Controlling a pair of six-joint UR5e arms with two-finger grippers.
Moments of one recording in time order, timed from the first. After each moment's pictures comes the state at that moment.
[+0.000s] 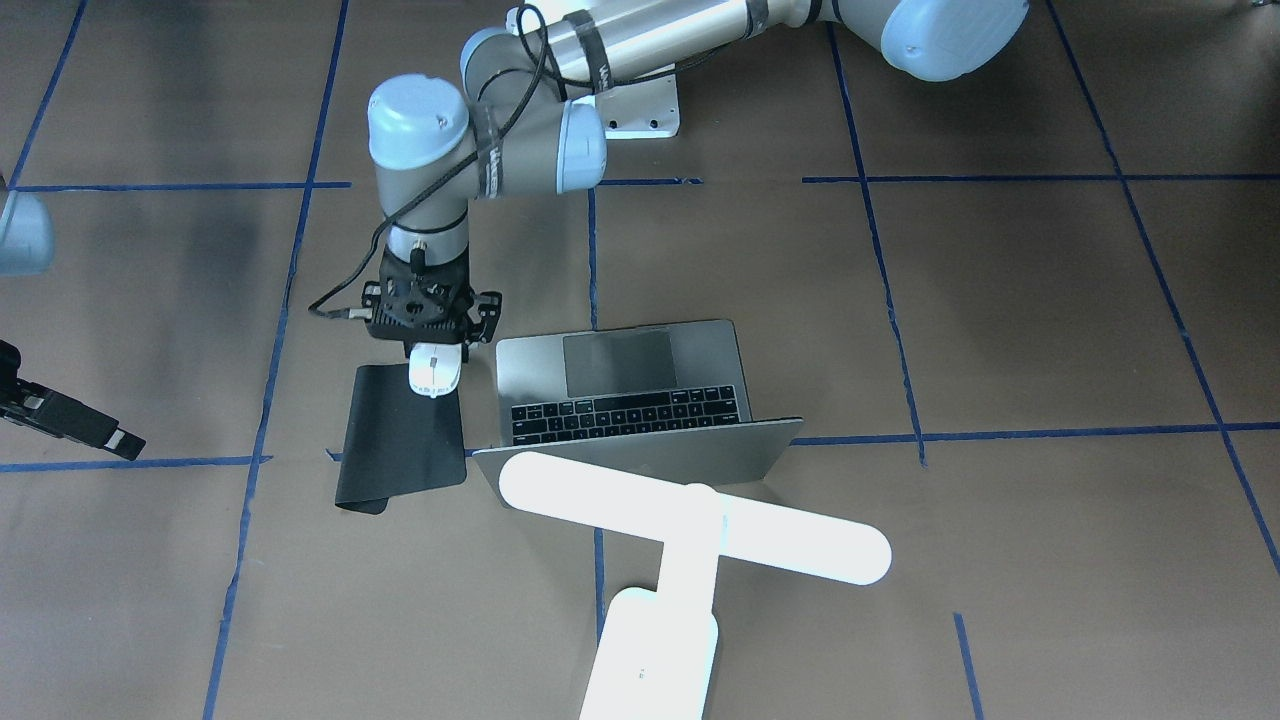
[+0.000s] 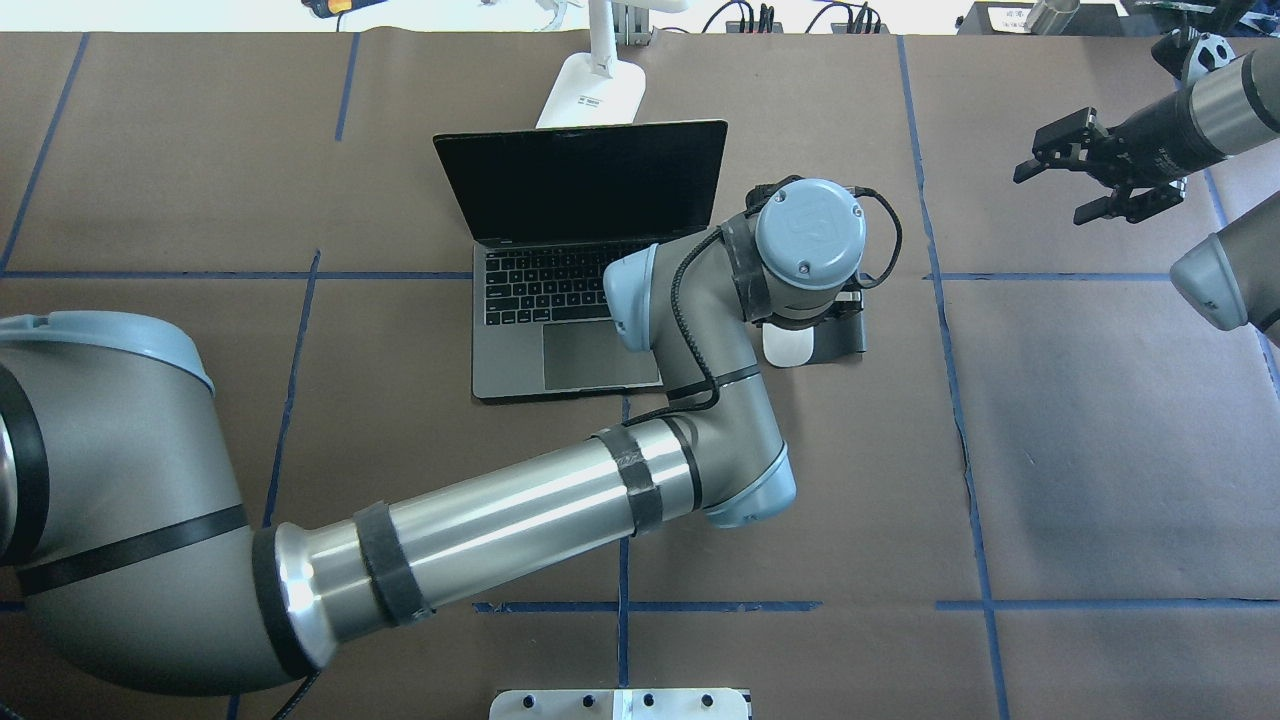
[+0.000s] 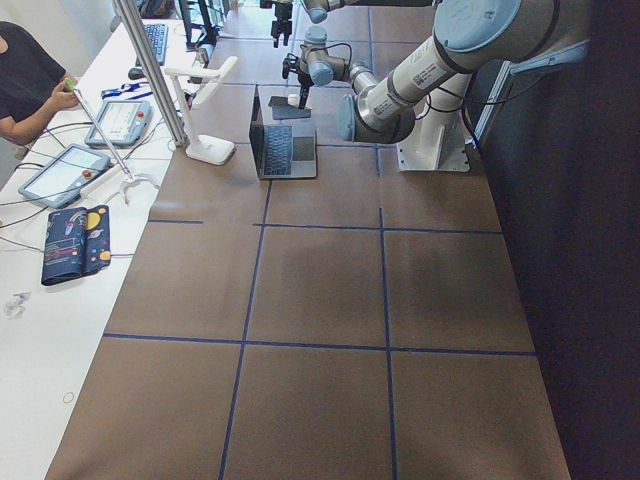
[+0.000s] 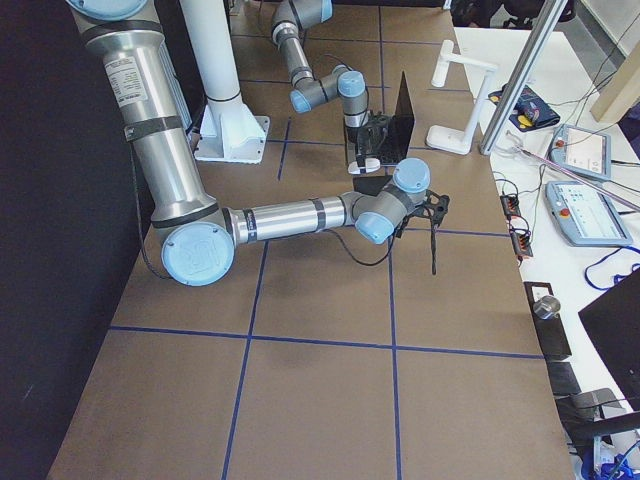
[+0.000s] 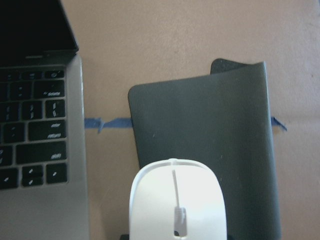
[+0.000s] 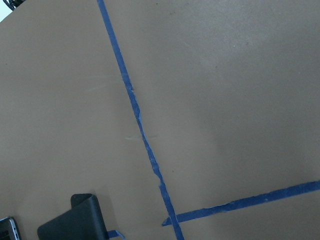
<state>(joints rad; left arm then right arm) -0.46 -2.92 -0.77 -2.00 -1.71 -1.29 1.17 -1.28 1.41 -0.85 2.43 1.26</state>
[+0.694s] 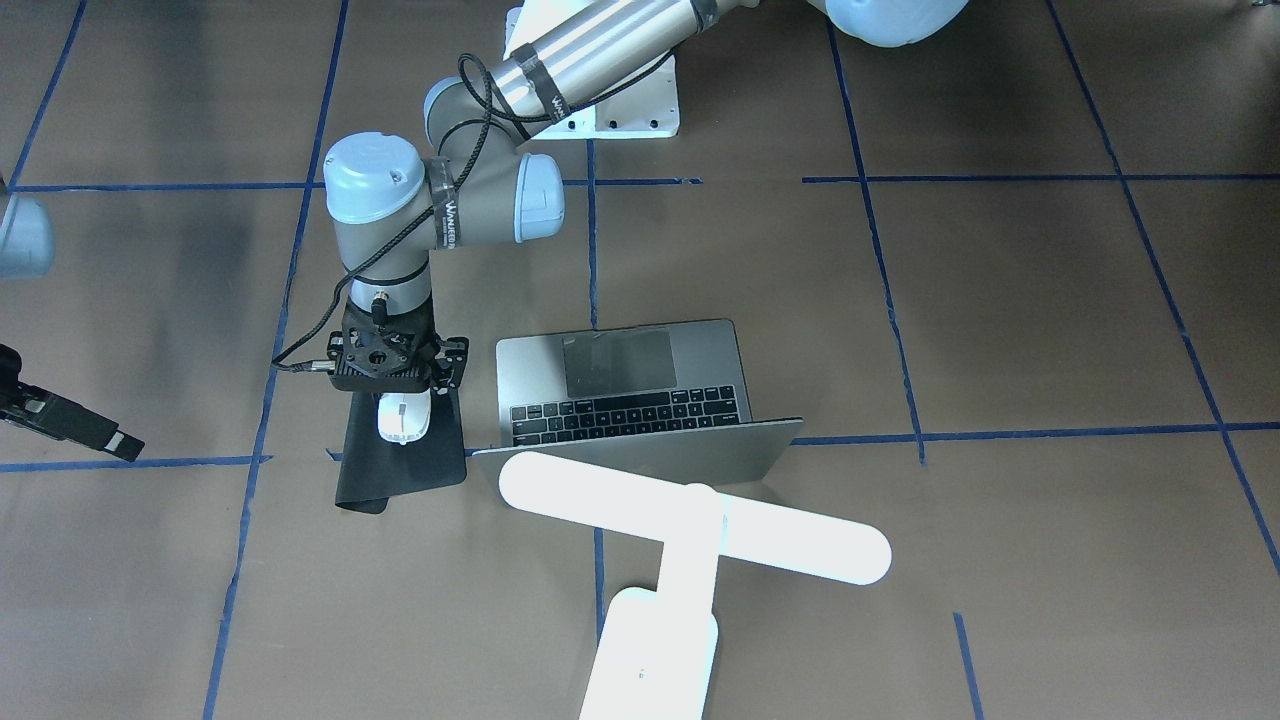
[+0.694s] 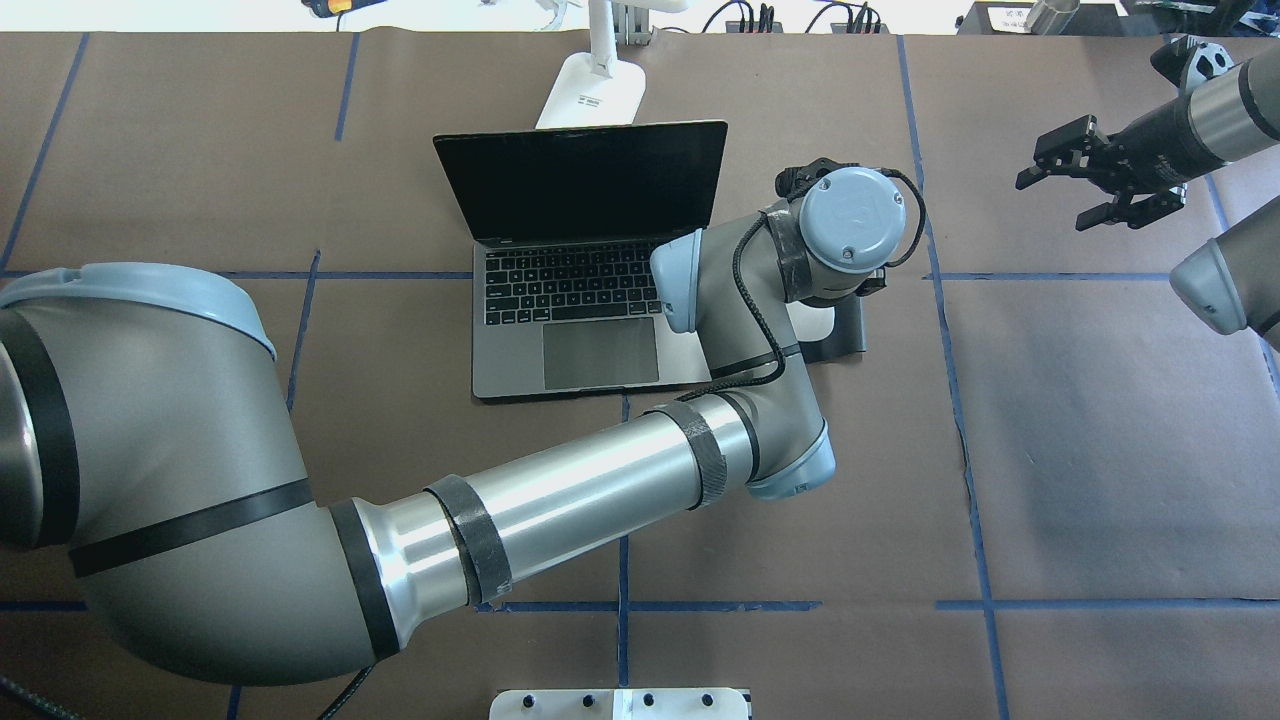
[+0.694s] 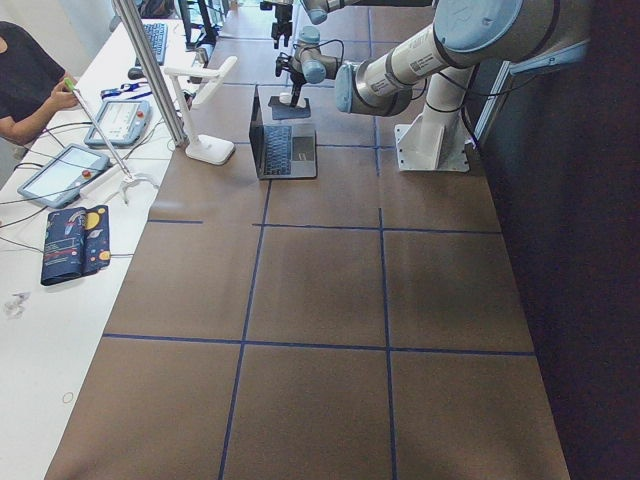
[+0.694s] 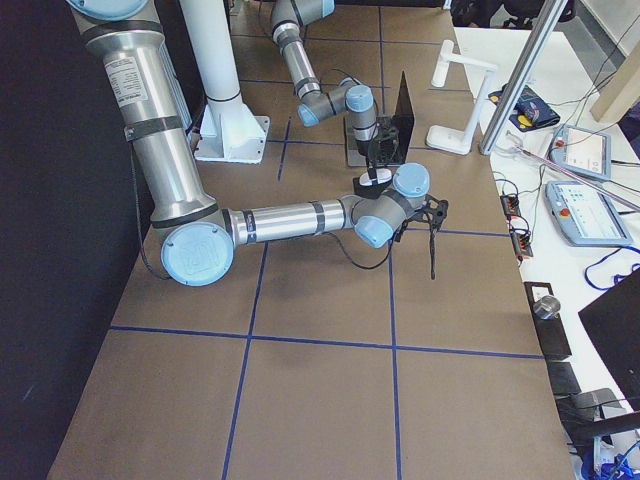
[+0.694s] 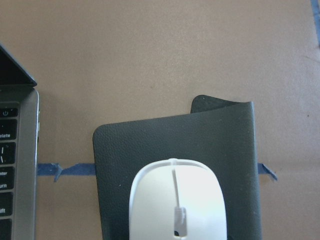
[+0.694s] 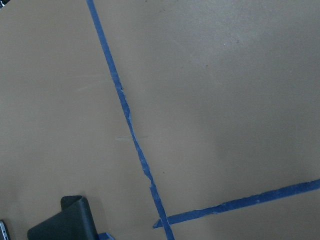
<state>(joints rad) -0.46 -3.07 -0.46 -2.16 -1.65 -1.30 1.16 -1.28 1.40 -0.85 2.42 1.26</state>
